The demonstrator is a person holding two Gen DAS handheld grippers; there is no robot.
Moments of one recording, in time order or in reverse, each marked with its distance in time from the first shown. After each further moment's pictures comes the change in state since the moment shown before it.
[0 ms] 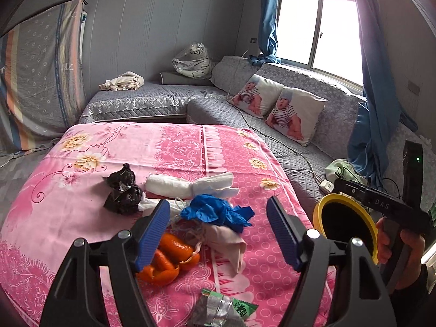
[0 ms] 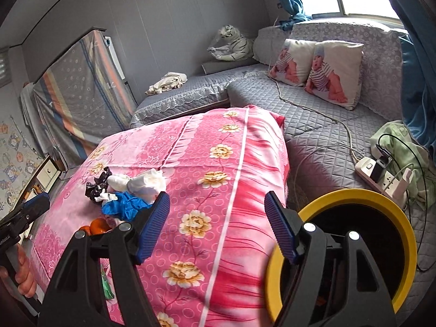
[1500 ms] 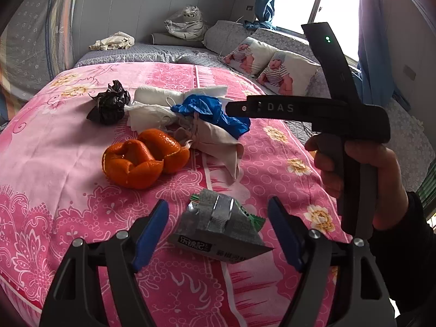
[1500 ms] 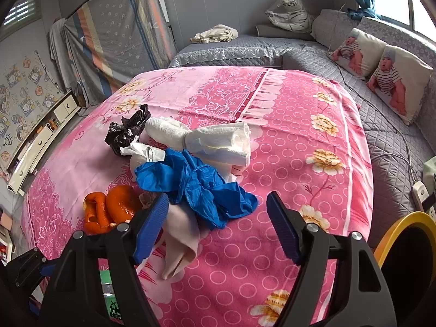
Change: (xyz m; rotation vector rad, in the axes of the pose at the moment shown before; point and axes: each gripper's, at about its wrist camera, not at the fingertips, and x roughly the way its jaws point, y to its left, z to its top) left arm 0.019 0.006 -0.105 -0.035 0.193 -0.093; right arm 0.115 0.123 -0.026 -0.249 0.228 0.118
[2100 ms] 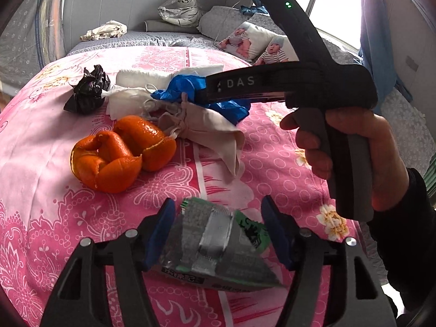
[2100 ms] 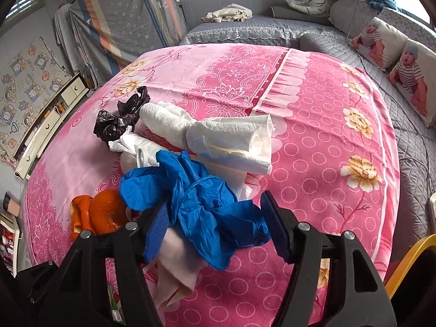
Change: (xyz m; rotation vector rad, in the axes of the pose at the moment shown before) left arm 0.043 -0.003 0.006 0.008 0.082 -0.015; right arm 0.055 -0.002 0.017 -0.023 0.119 0.066
